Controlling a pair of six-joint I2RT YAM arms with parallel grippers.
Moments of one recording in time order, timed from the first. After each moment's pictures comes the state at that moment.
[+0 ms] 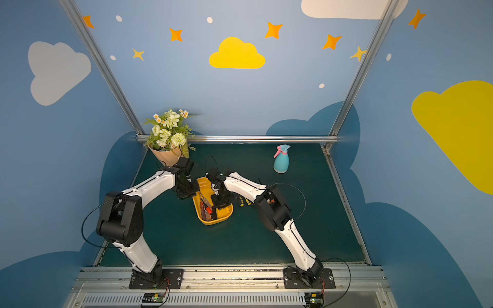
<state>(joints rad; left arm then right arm) -0.23 1.75 1.23 -0.80 0.06 -0.61 0.89 2.34 1.97 -1.06 -0.21 0.31</state>
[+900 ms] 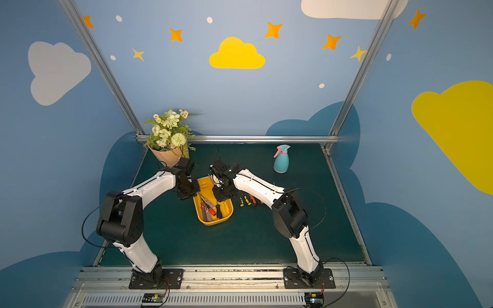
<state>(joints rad) -0.23 1.75 1.22 -0.79 0.07 -0.62 0.89 2.08 1.84 -0.97 -0.14 0.28</state>
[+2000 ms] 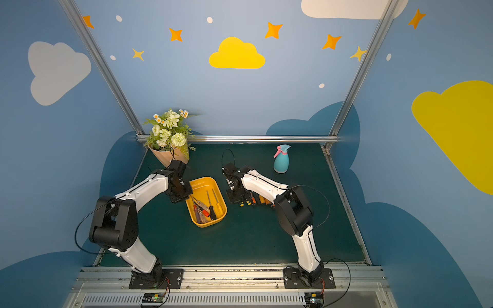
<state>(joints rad) -0.16 1.69 1.15 -0.80 0.04 -0.61 0.80 2.09 1.68 -0.99 -0.09 0.34</state>
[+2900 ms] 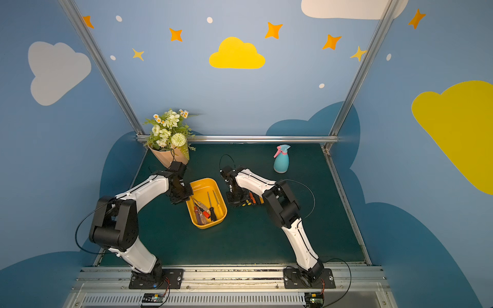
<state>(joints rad) -0.16 1.69 1.13 -0.79 0.06 -0.60 0.79 2.27 1.83 -1.11 -0.12 0.43</state>
